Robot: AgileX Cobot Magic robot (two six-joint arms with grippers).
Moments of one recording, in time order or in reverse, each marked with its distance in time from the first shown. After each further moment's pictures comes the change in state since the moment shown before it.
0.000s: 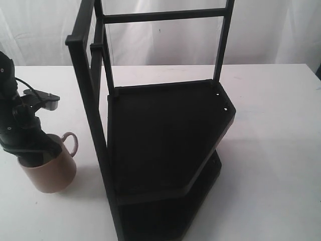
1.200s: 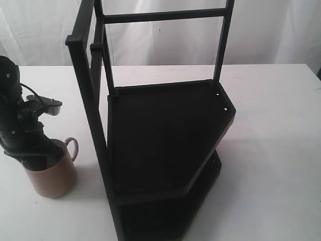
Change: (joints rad) left arm 0.000 0.042 -0.004 0.000 -0.006 -0.008; right arm 0.000 0.000 0.000 0.000 0.000 0.017
